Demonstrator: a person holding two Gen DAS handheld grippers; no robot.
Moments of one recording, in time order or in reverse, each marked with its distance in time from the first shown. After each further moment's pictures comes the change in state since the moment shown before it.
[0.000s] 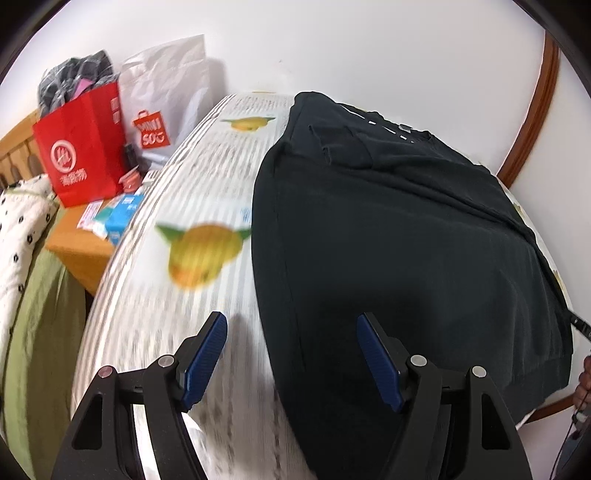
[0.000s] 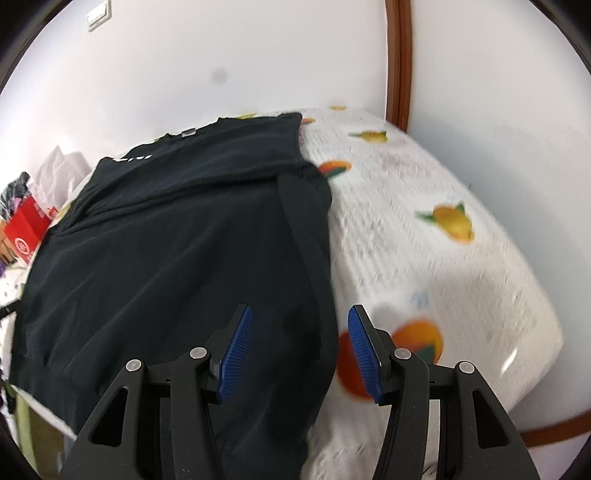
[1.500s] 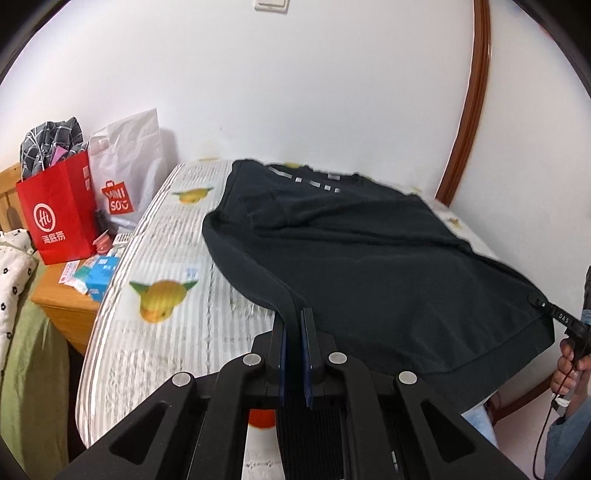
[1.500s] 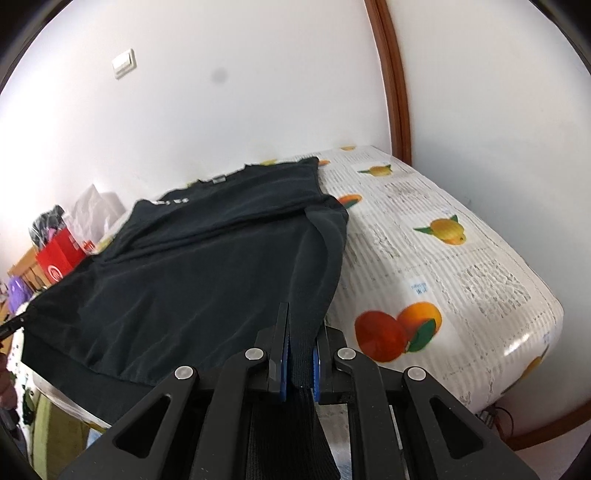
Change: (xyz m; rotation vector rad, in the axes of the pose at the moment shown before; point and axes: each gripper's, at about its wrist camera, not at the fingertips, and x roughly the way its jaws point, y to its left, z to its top) left arm -0.081 -0.040 -0.007 0.125 -0.213 -0.146; right arm -0.065 0.004 -0.018 0.034 -0.213 0.102
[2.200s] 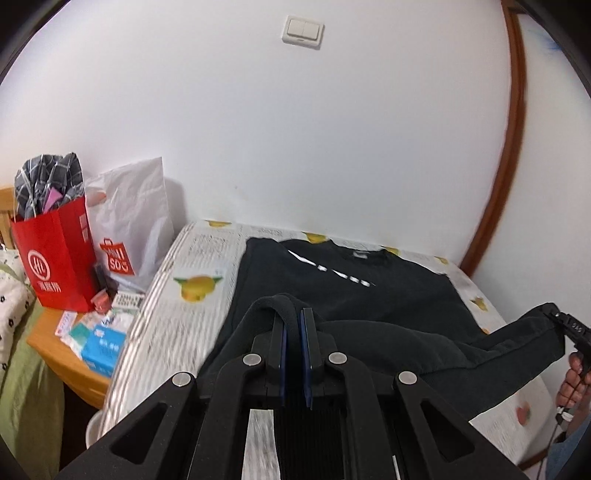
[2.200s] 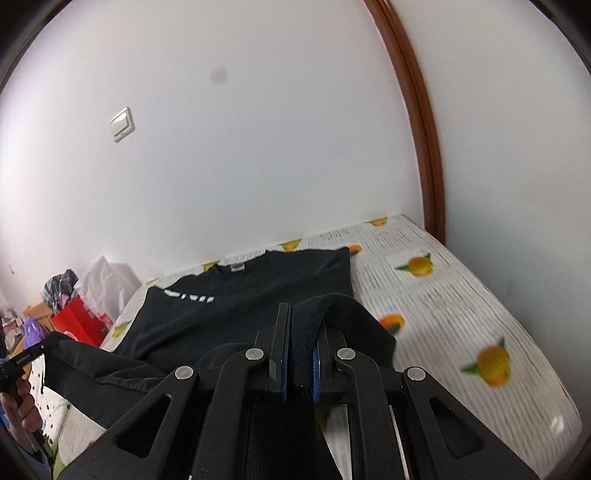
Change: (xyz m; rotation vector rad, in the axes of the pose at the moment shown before) left arm 0.059 0.012 0.124 -0.069 -0.136 0.067; right arm 0.066 0.012 0.155 0.038 -0.140 0.080
